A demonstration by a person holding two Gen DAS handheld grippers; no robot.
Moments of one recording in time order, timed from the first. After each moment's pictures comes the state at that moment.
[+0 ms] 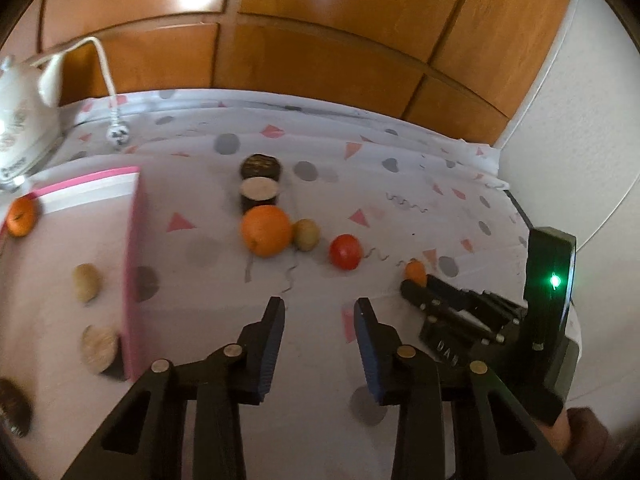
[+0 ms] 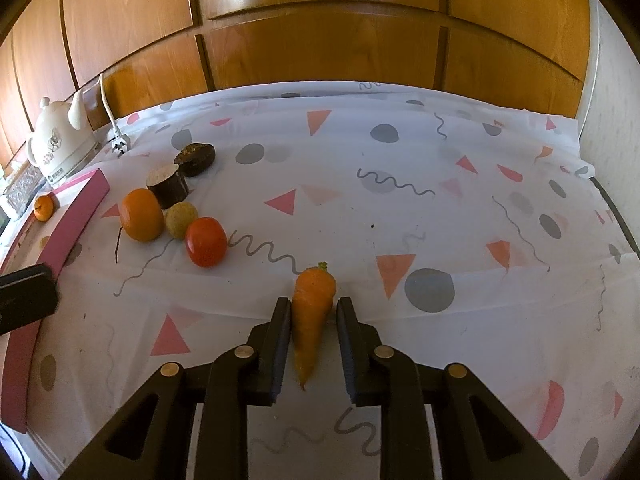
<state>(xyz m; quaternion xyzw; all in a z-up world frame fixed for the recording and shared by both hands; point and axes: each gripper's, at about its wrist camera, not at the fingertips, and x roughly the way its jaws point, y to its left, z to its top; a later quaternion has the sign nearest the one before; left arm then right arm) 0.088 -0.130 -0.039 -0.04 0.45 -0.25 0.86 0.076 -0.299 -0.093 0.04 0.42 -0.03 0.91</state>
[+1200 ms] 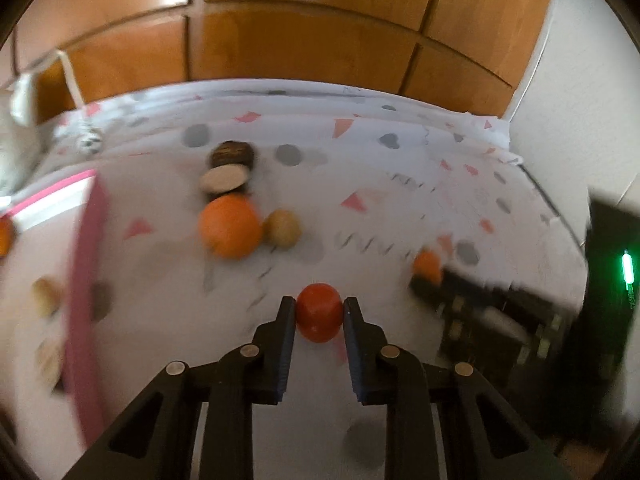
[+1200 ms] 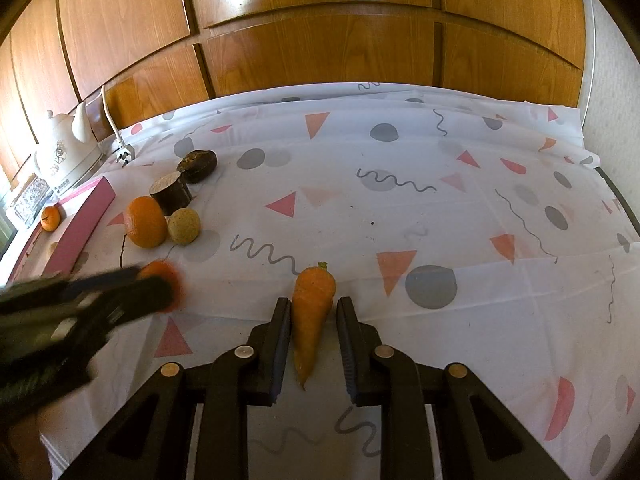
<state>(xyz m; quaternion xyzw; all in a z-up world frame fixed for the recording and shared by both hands) 0.087 -0.159 -0.068 0.02 0.44 -0.22 0.87 0.074 -0.305 -0.095 0.06 0.41 -0.02 0.91</state>
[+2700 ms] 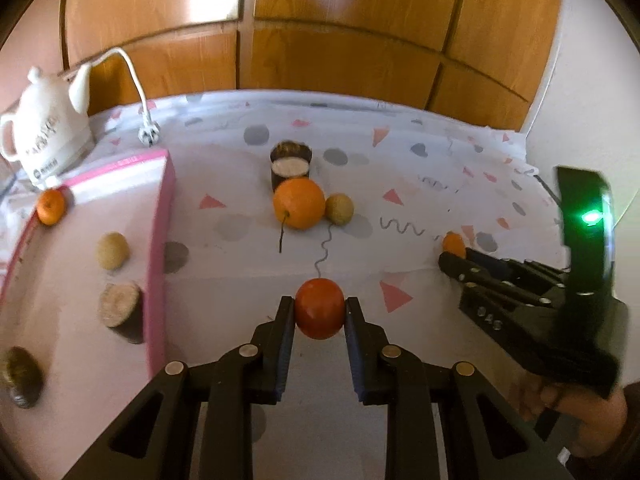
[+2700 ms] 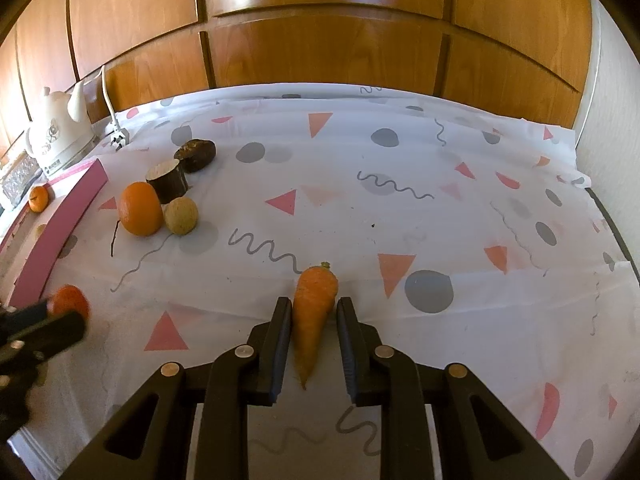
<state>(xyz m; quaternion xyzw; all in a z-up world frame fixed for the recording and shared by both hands) 0.061 -0.121 -0.056 0.01 0.42 -0.19 0.89 0.075 -0.293 -0.095 0.01 0.42 -0.04 0.91</state>
